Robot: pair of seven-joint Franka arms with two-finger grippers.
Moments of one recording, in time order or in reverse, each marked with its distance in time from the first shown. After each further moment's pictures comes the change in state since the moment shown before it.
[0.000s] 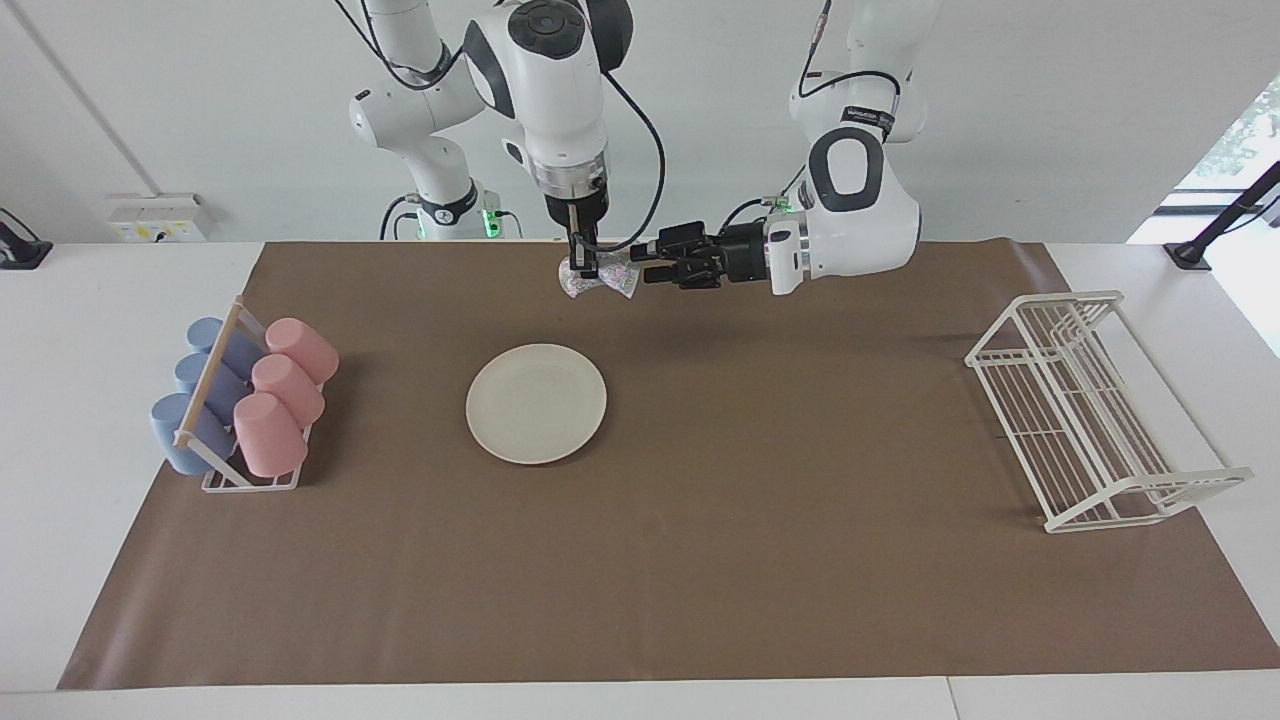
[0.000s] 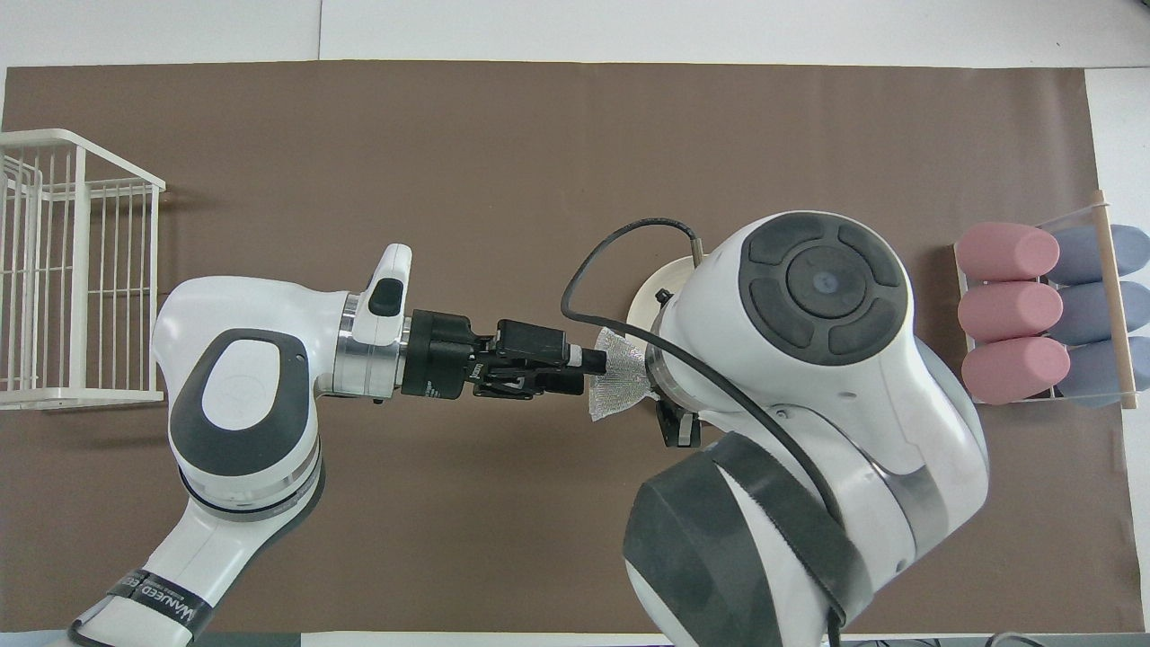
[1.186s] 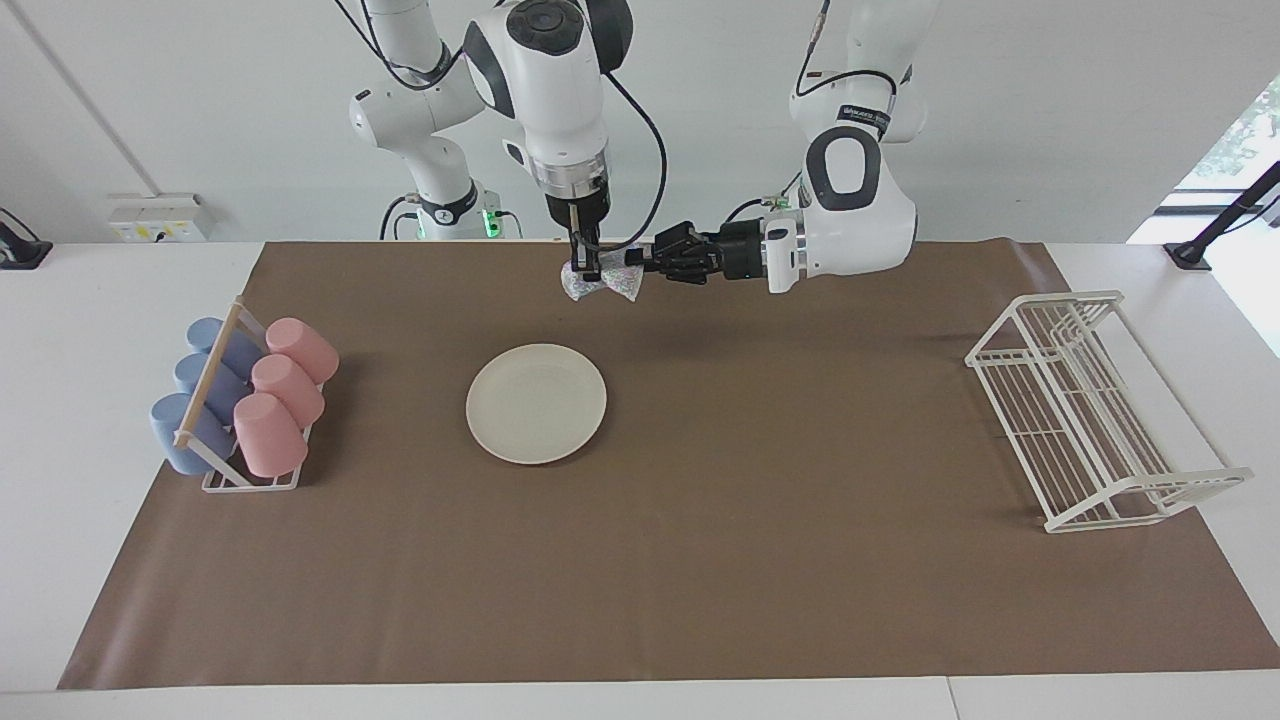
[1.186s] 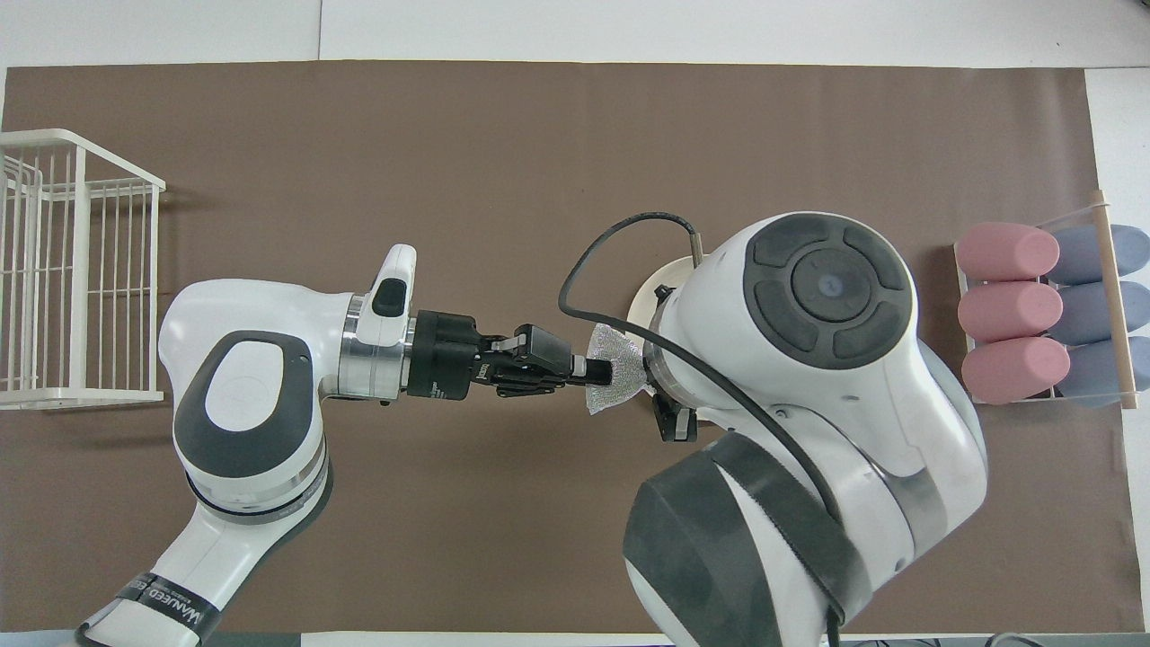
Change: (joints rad) left arm -0.005 0.000 -0.005 0.002 -0.039 0.000 0.004; right arm 0.000 0.000 0.000 -0.003 0.000 0.030 0.000
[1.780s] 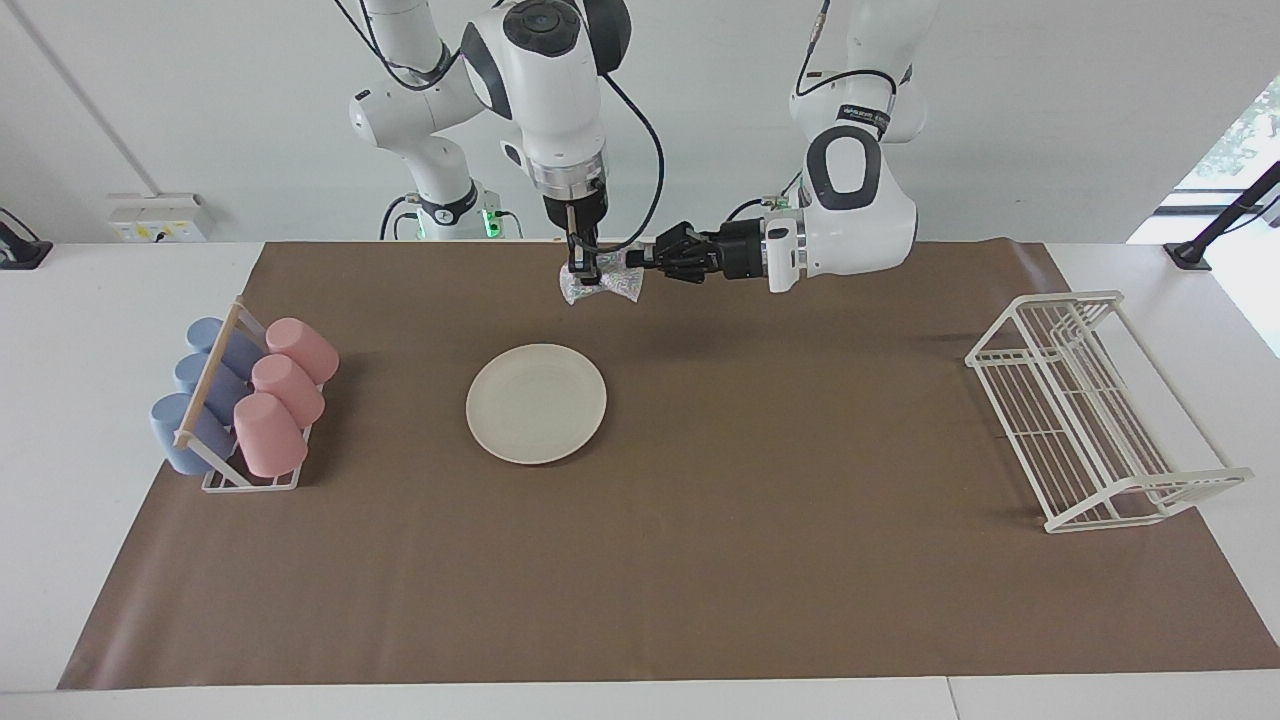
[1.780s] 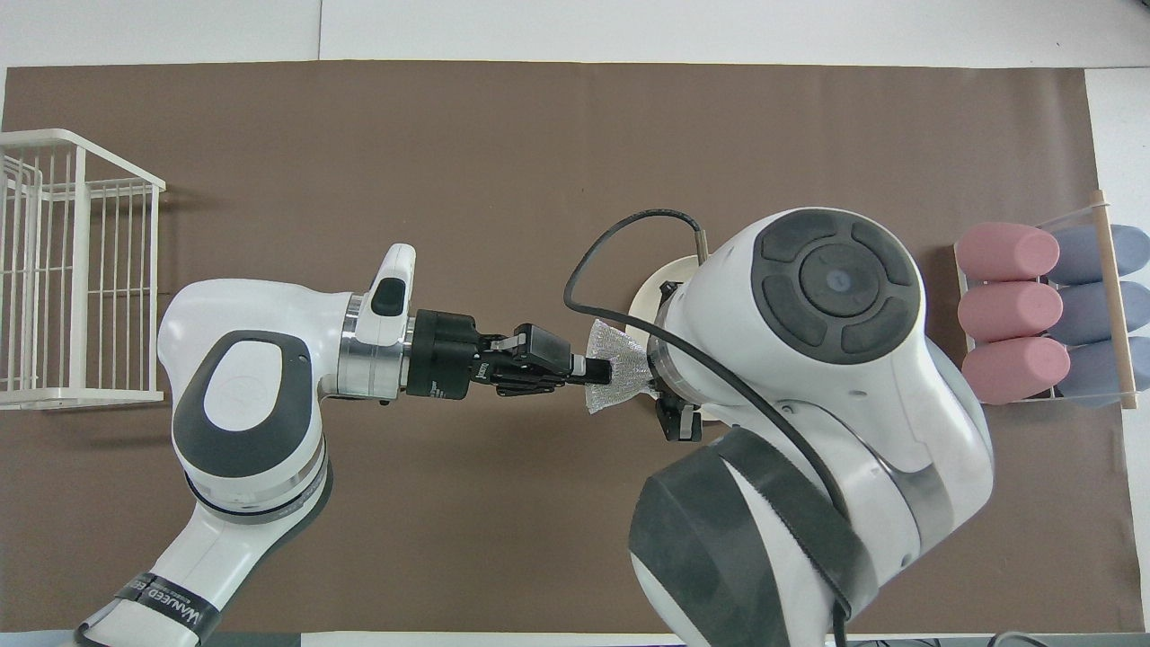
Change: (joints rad) left arm 0.000 -0.001 0.002 0.001 -0.001 0.000 0.000; right arm -0.011 -0.001 0.000 0.002 0.000 0.001 -0.001
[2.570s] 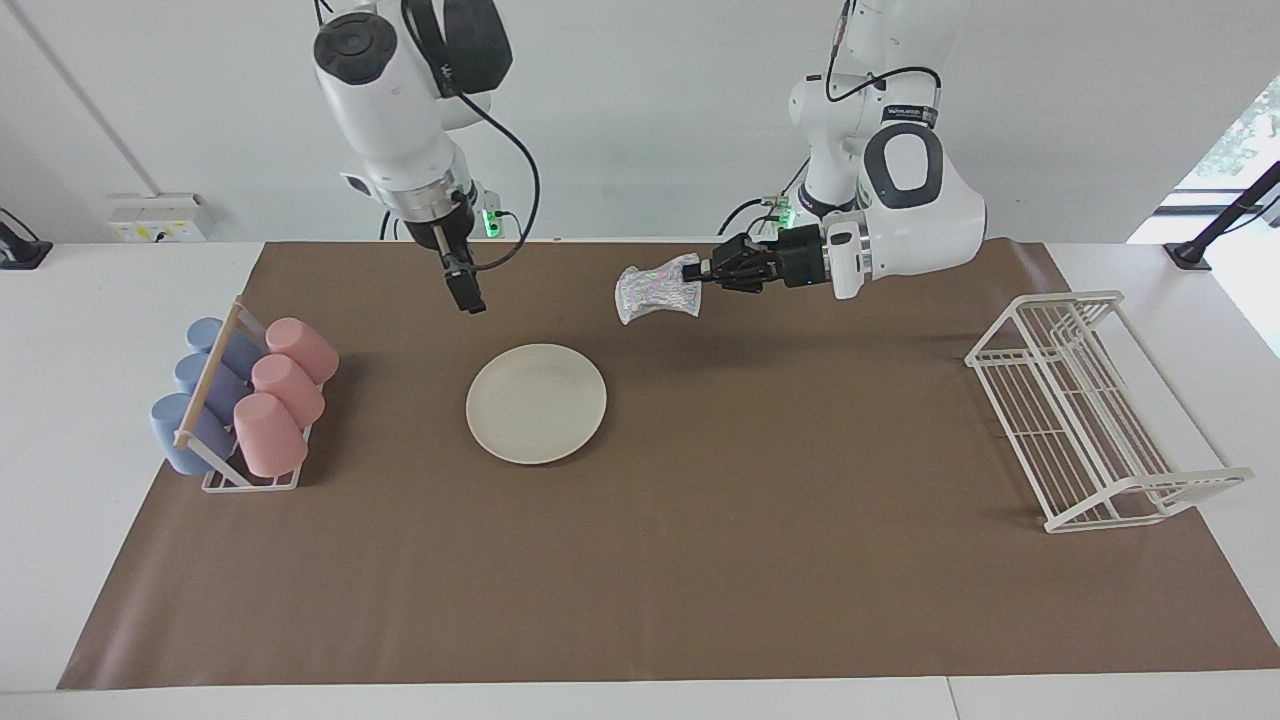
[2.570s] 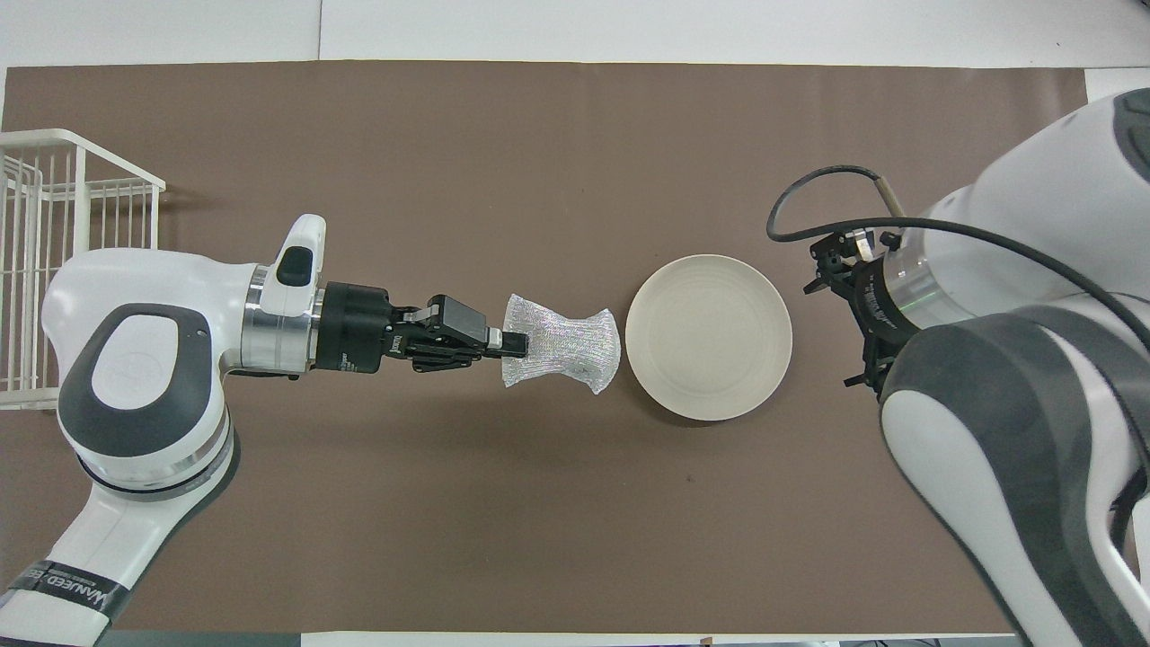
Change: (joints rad) left arm 0.143 -0.040 0.025 0.030 0.235 -0.077 -0.110; right arm -0.323 -0.051 -0.006 -0.025 -0.001 -0.131 -0.730
